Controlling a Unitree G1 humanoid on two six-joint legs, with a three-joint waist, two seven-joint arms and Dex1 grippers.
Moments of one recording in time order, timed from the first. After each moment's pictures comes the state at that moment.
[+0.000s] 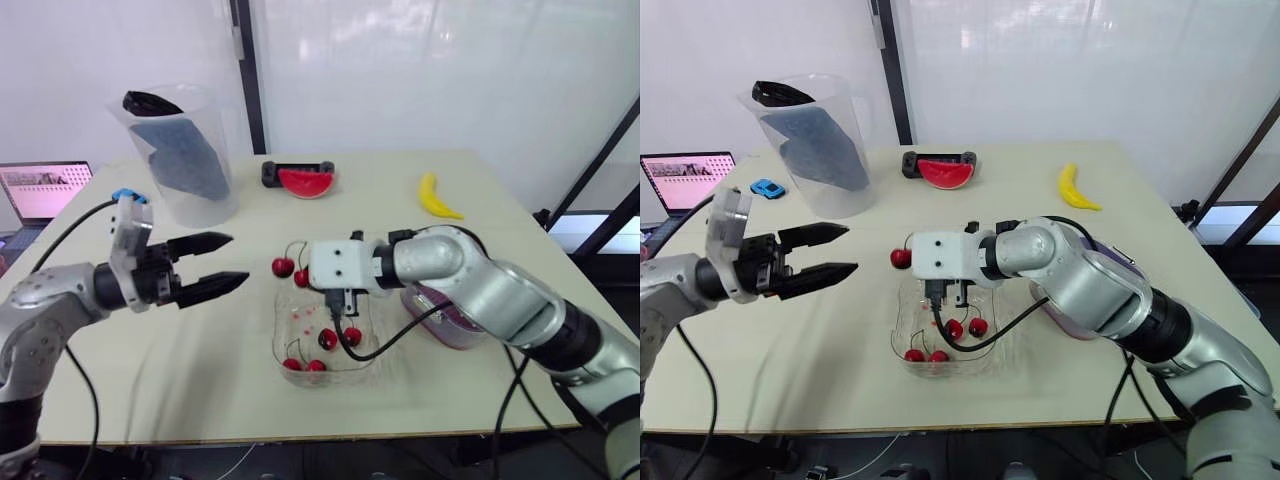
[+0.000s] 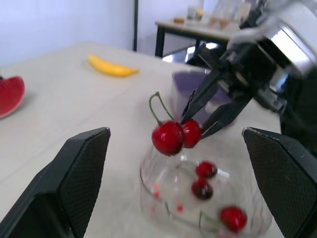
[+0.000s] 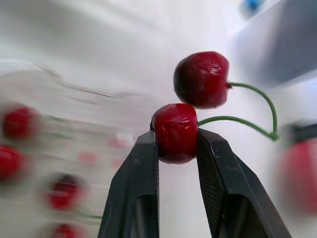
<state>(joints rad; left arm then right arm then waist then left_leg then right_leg) -0.42 0.83 0.32 -0.26 -0.92 0.71 -1.00 -1.00 -0.81 0.65 -0.44 0.04 0.52 0.77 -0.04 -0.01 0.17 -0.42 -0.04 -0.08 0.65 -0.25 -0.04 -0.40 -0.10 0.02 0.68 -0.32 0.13</state>
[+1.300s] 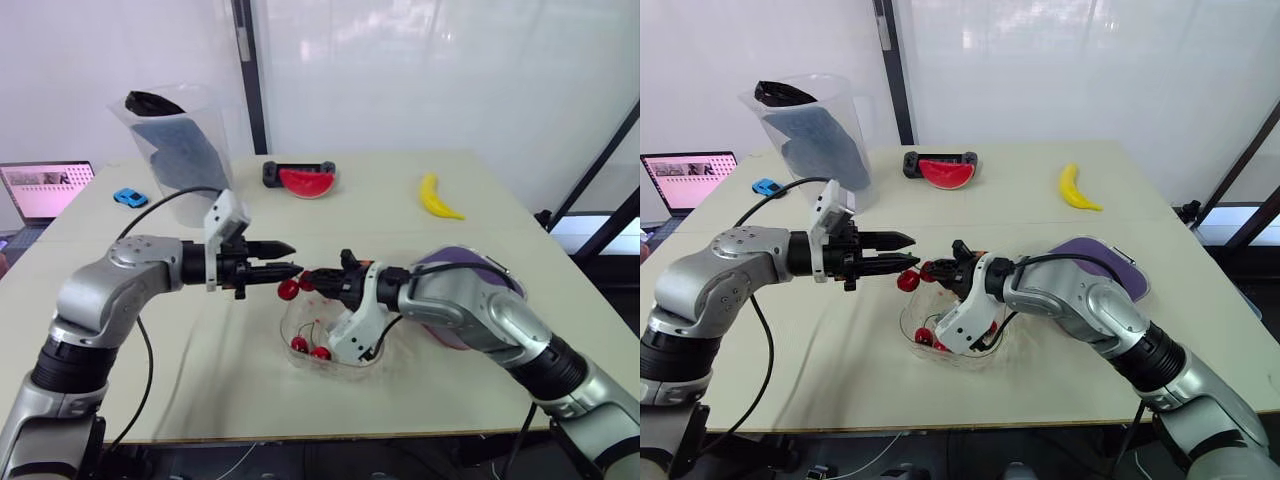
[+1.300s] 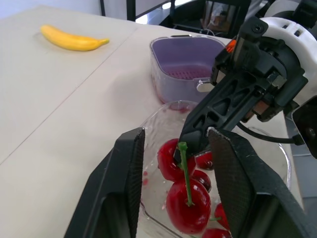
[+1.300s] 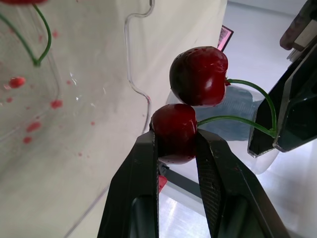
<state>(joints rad) -0.68 0.75 -0.02 -0.21 -0.66 0.76 -1.00 -0.77 -0.72 0.50 -0.29 -0.72 -0.34 0.76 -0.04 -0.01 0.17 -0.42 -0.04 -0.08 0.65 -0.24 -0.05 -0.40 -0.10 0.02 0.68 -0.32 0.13</state>
